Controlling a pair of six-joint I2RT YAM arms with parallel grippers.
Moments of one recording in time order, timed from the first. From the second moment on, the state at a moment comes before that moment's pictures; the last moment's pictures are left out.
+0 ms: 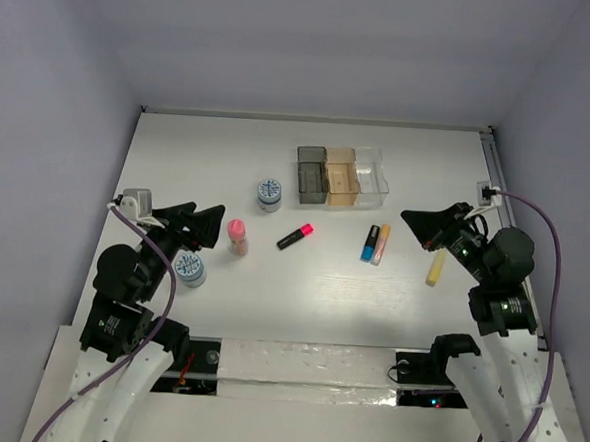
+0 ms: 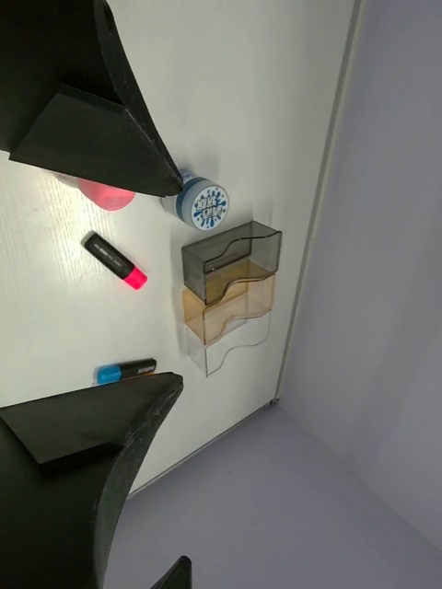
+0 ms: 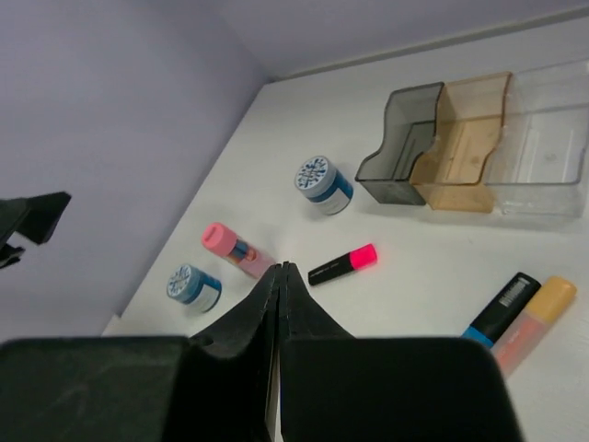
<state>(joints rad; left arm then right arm) -0.31 0.32 0.66 -0.25 0.03 -0.50 0.11 0.55 0.66 -0.10 -0.50 0.62</state>
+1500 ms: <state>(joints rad) -0.31 0.26 0.68 -0.39 -0.19 -0.41 1.02 2.06 1.56 -0.08 0.04 0.27</state>
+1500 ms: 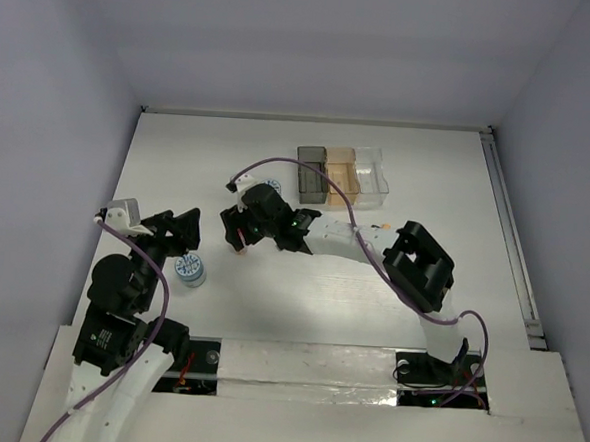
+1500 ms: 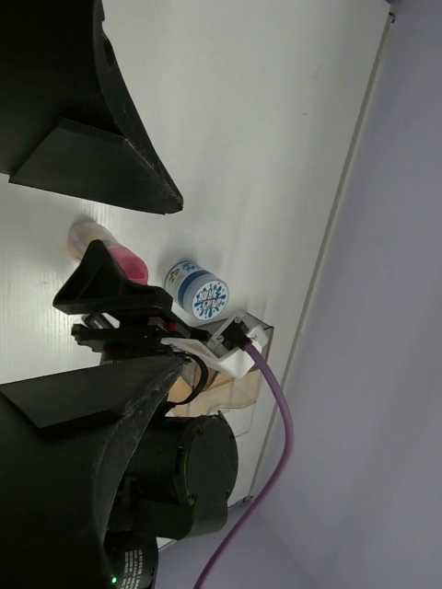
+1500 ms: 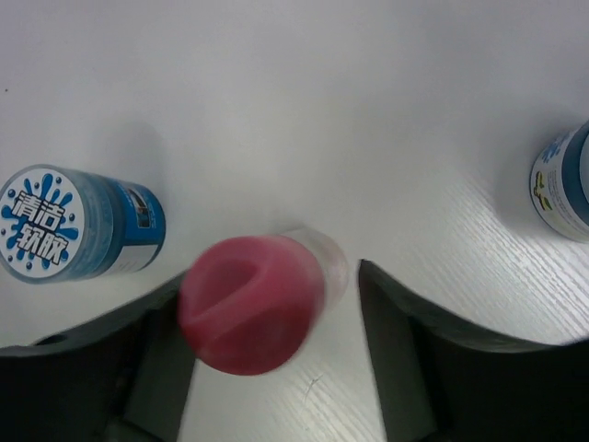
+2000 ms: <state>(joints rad) -0.30 0.25 0.68 -0.39 -0.14 -0.40 0.95 1.92 1.53 -0.11 0.18 0.29</state>
